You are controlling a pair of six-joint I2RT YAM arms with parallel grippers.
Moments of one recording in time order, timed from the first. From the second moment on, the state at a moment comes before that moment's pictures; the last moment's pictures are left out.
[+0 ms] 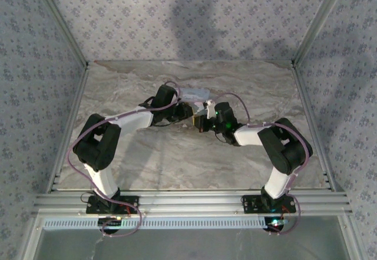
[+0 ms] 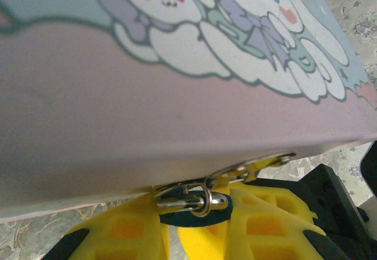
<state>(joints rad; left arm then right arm) -0.59 1.79 1.11 -0.09 0.41 -0.82 0.55 1.73 0.71 0.53 -0.37 0.45</state>
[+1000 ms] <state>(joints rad) -0.58 1.80 1.11 -0.16 0.46 -0.87 0.63 1.27 0.50 0.44 -0.12 -0.24</state>
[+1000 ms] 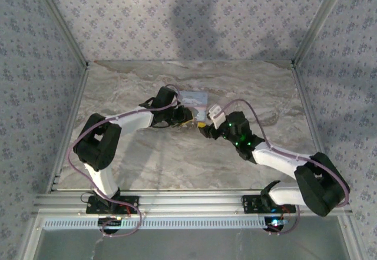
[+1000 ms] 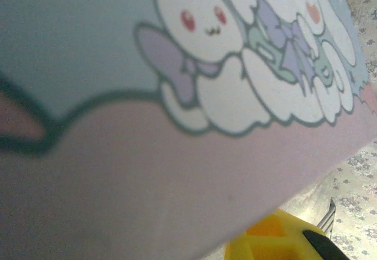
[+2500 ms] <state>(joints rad) -0.55 1.78 1.16 -0.29 0.57 -0.98 0.79 1.60 0.50 0.71 0.14 -0.84</state>
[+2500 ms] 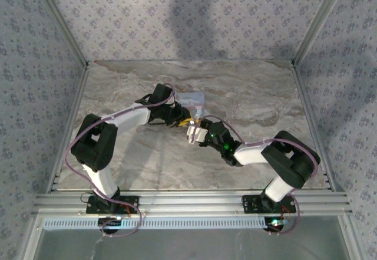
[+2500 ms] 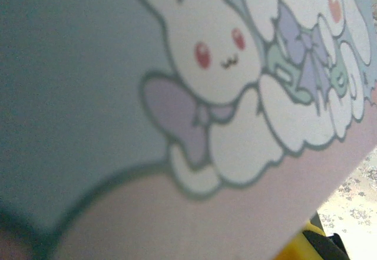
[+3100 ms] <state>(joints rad) -0.55 1.78 1.16 -0.29 0.58 -1.00 0.79 1.67 0.55 0.76 0.14 -0.87</state>
